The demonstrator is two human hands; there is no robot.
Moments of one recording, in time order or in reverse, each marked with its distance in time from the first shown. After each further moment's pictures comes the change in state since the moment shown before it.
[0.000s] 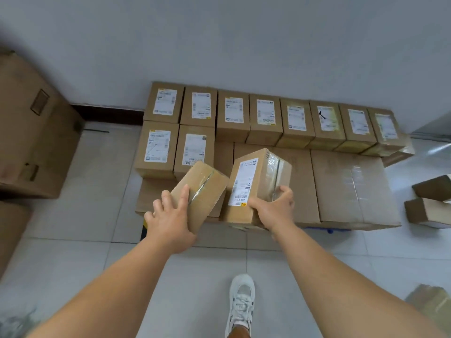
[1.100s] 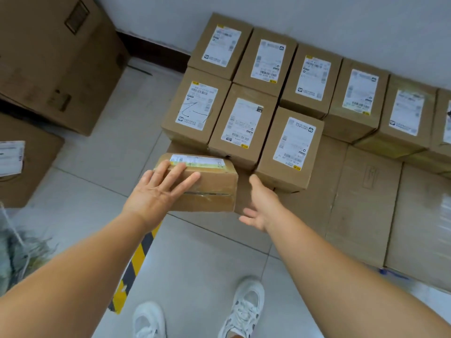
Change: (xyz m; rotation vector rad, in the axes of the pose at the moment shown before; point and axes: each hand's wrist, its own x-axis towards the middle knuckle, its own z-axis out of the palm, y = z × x) left_hand 0.086 -0.090 0.063 0.400 -0.029 0.151; right_hand 0.093 -0.016 0.153 0.059 -0.454 0.485
